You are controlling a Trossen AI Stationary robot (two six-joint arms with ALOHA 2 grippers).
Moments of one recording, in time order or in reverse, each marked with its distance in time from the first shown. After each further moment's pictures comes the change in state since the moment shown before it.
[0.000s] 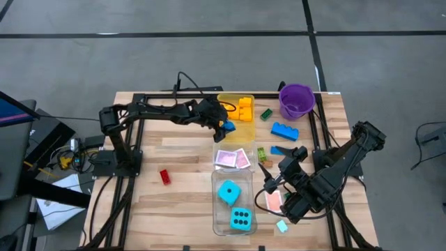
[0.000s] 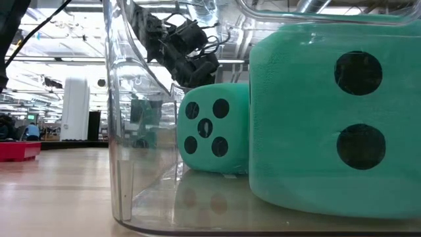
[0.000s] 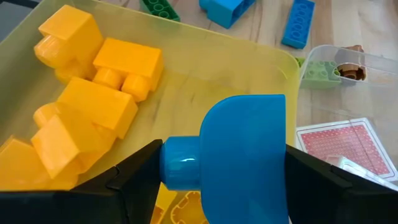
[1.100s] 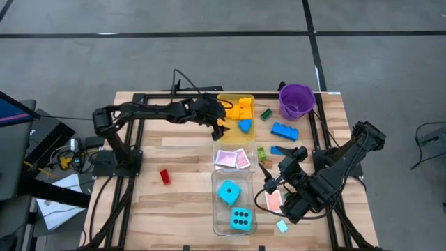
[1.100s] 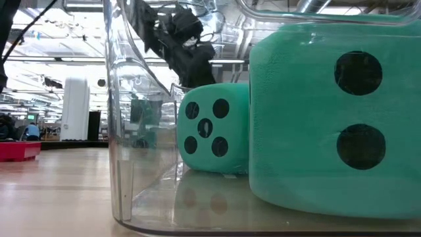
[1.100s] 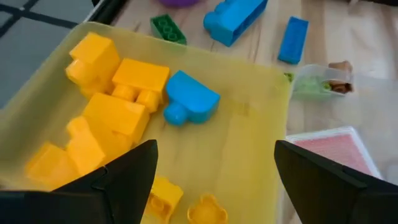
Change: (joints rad) left arm 0.000 -0.083 0.000 -0.042 -0.029 0.005; right arm 0.000 0.000 0.000 -0.002 0.000 -0.003
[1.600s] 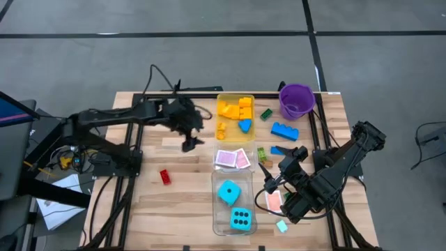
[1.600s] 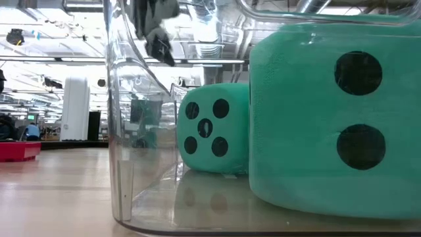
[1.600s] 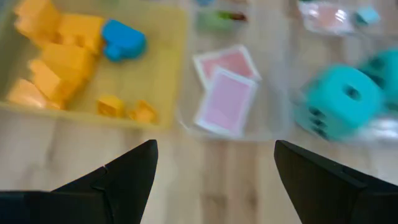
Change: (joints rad) left arm -0.124 -0.387 0.000 -0.561 0.053 0.040; right arm 0.000 0.000 0.000 -0.003 -0.001 0.000
